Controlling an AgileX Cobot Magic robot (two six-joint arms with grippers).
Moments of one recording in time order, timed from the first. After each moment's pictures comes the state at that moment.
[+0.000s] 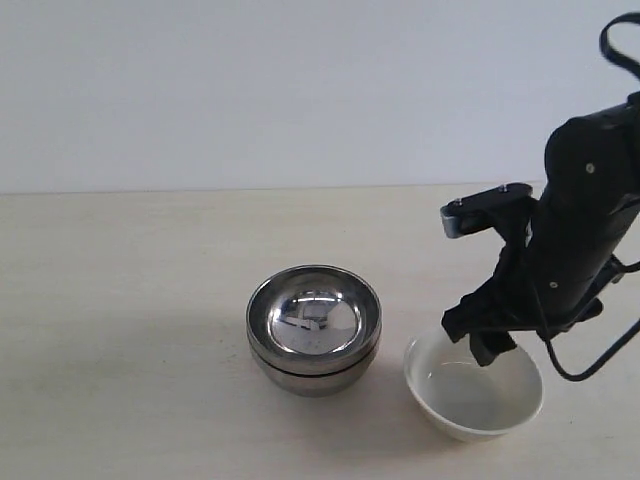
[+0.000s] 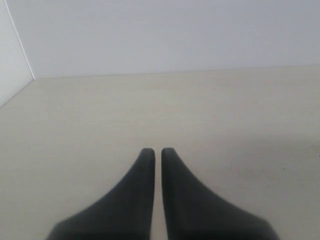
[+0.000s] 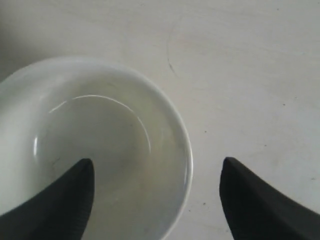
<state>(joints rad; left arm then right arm) 0.11 0.00 0.00 -0.02 0.28 0.09 0.40 1.70 -1.03 -0.07 0.75 0.04</state>
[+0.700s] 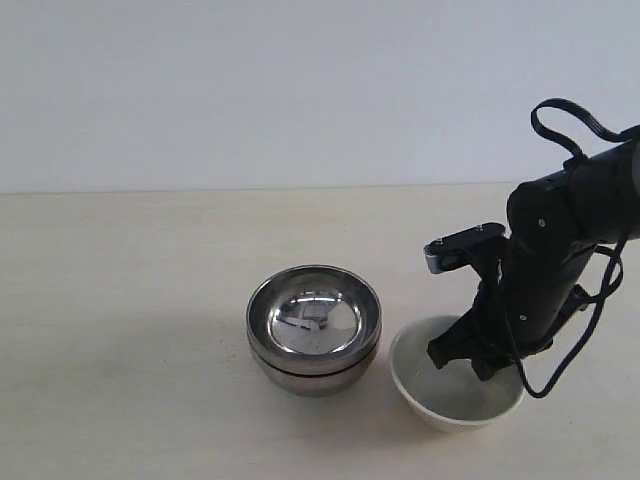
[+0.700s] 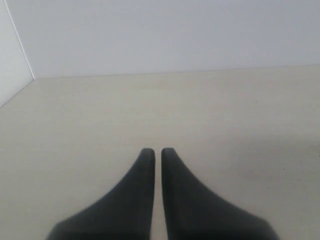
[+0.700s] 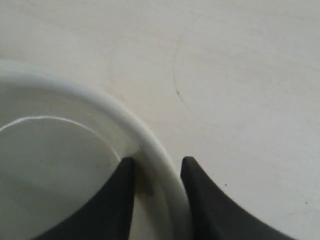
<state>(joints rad) 0.11 0.00 0.00 -0.02 0.28 0.09 0.39 1.89 -1.04 -0.11 0.60 0.04</state>
